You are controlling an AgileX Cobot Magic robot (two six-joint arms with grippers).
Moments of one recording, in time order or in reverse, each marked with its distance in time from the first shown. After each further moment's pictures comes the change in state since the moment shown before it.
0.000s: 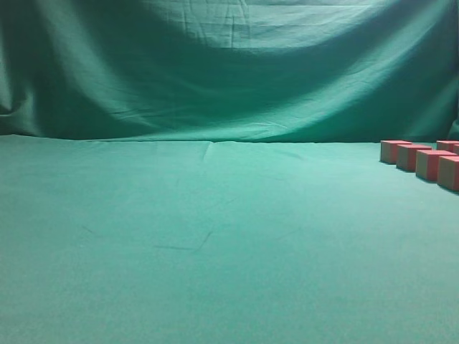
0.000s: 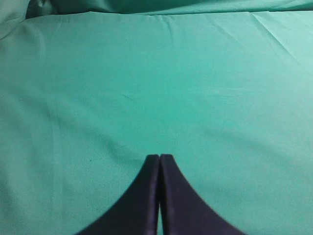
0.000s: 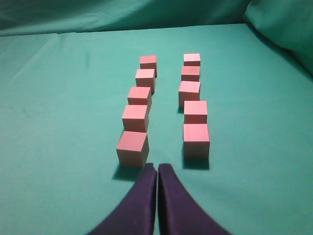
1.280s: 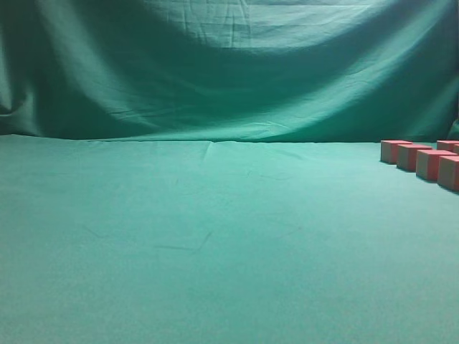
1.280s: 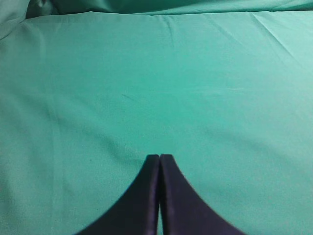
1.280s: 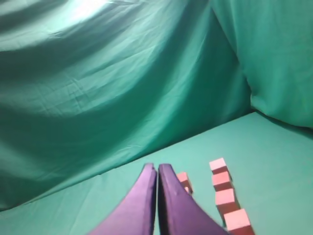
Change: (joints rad) left arm 0.000 0.000 0.000 0.000 0.000 0.000; right arm 0.000 0.000 -0.015 0.360 -0.397 -0.004
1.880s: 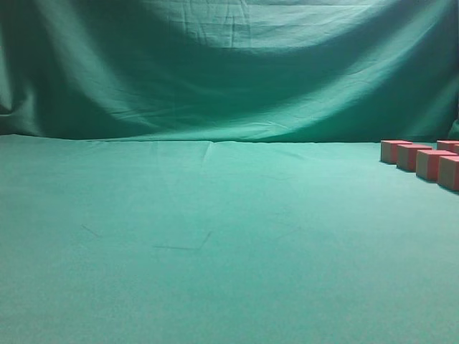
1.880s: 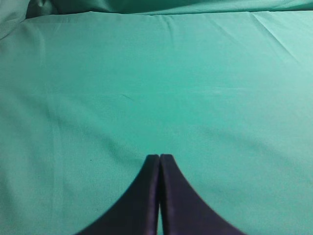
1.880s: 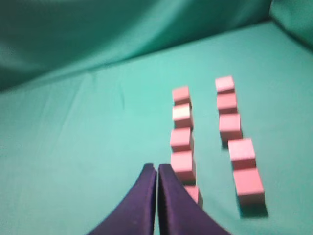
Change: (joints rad) left arm 0.000 0.000 0.000 0.000 0.000 0.000; right arm 0.000 0.475 -0.309 -0.008 0.324 -0.110
